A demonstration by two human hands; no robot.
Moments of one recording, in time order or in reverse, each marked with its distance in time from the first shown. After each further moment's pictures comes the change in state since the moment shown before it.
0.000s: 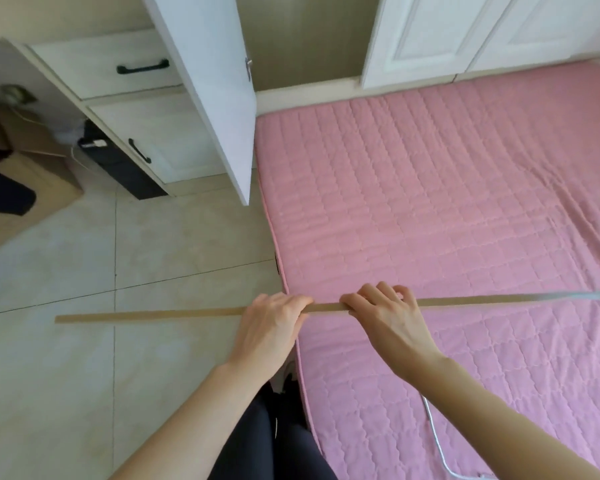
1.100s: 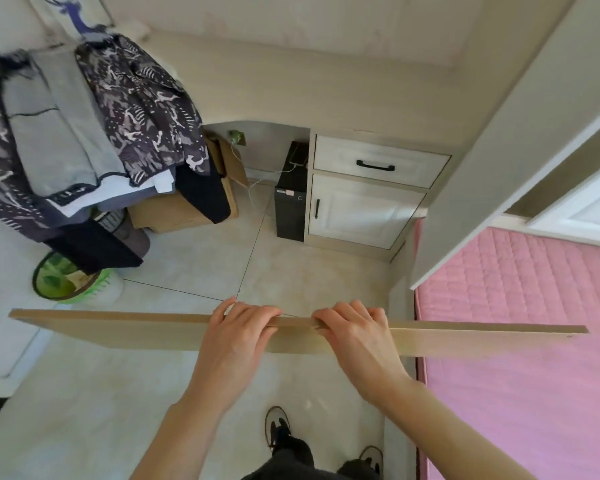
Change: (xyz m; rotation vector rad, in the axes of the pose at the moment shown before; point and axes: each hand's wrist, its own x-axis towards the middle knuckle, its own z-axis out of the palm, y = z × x) left_hand -0.232 -0.269 -0.277 0.080 0.400 -0.357; right_hand 0.154 -0.426 -0.099 0.145 0.130 -0.352
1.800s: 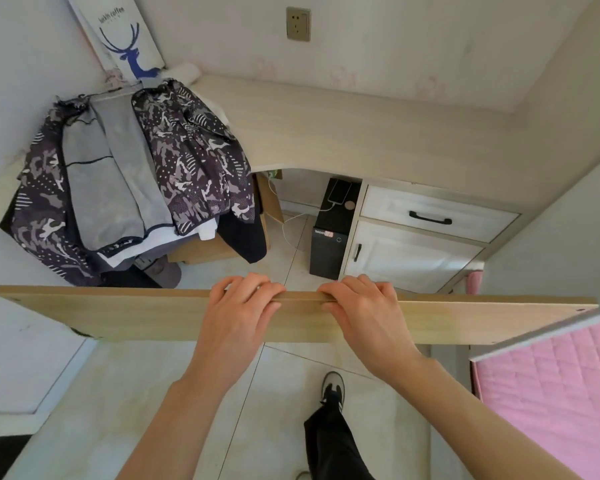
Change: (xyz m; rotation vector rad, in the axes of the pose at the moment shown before) left_hand 0.133 -0.122 -0.077 0.134 0.185 0.060; right_hand 0.204 -0.055 -0.008 0.069 0.088 -0.075
